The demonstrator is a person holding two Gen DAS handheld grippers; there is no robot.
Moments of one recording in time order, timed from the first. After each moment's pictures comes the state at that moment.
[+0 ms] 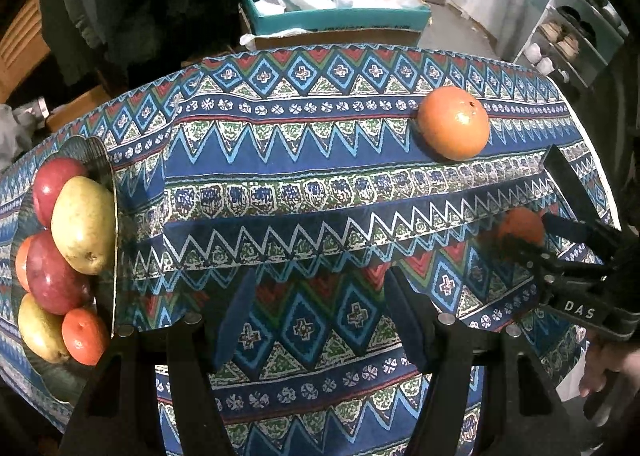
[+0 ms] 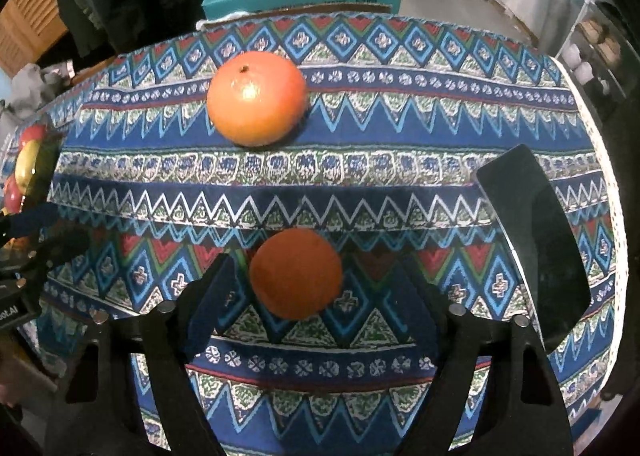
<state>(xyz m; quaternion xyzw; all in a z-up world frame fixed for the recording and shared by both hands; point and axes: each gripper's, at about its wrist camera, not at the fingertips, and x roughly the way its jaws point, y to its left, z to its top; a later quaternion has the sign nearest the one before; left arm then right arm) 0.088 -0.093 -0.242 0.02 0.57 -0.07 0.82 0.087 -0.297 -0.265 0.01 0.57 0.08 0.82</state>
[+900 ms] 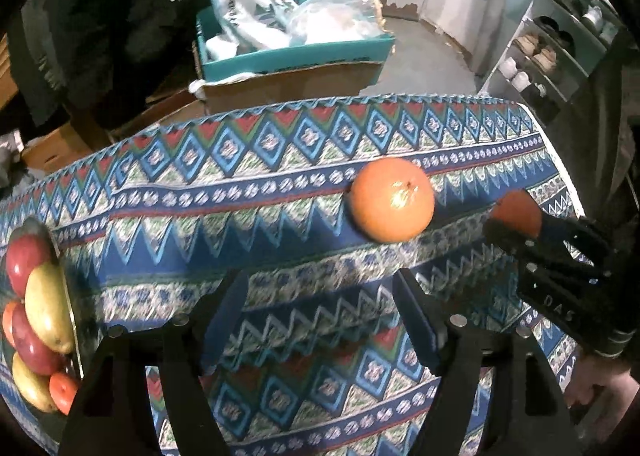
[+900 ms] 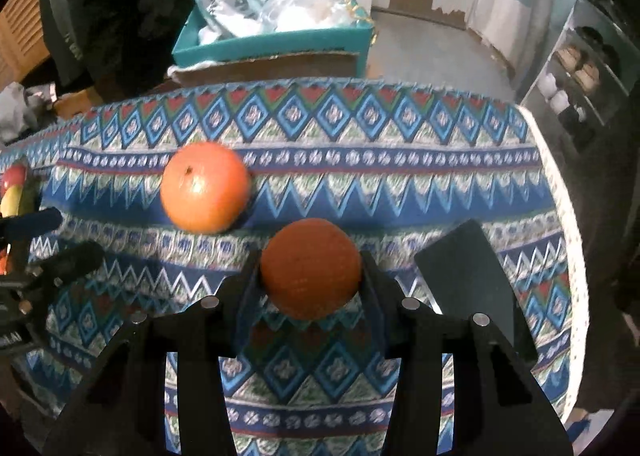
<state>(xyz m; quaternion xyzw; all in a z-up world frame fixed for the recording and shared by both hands) 0.142 -0.151 -0.220 0.01 0.54 -0.12 0.84 0.136 -0.325 -0.222 -0.02 0.51 0.04 0.86</state>
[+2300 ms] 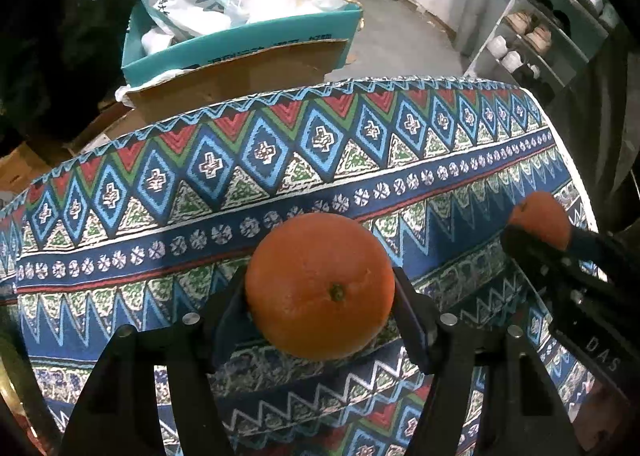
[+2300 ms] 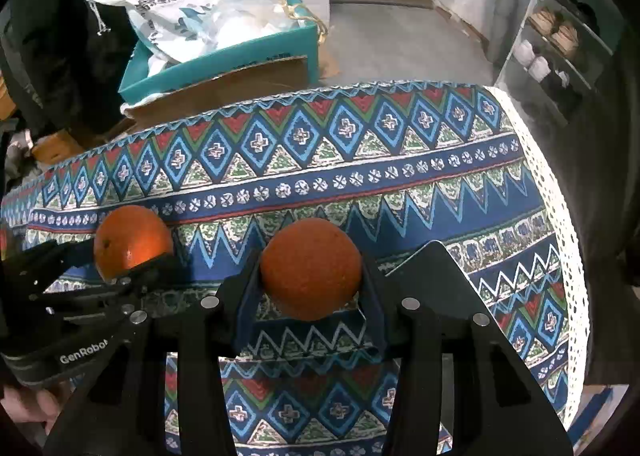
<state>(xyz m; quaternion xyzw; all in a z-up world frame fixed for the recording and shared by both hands) 0.195 -0.214 -0.267 0.02 0.56 -0.15 0.81 0.157 -0.371 -0.233 0.04 0.52 0.00 0.85</state>
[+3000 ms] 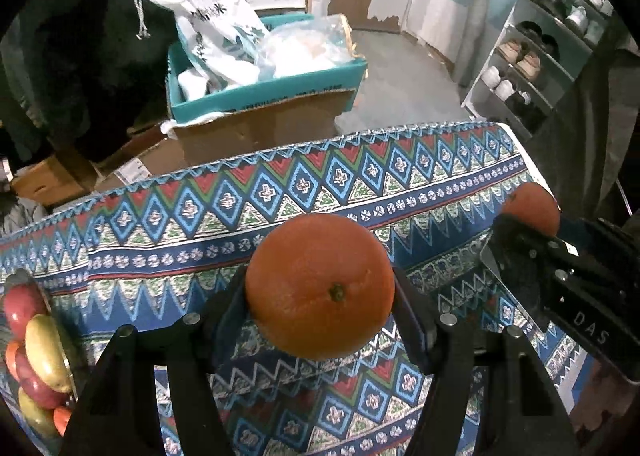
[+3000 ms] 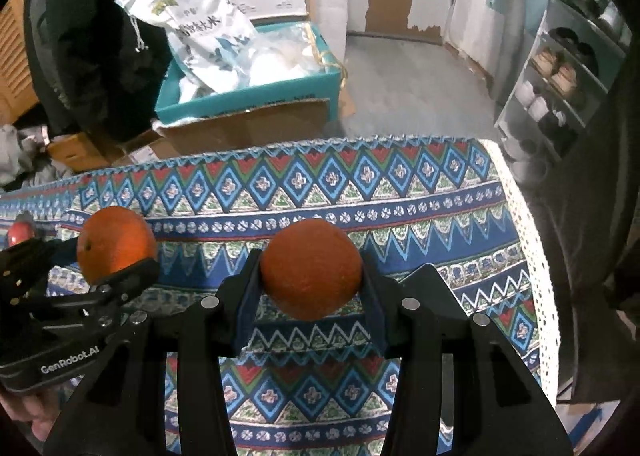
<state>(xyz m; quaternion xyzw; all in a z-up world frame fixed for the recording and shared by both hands) 0.160 -0.182 -0.197 0.02 0.51 -0.14 0.85 0.136 -0.343 -0.175 0.01 0.48 0.01 0.88</state>
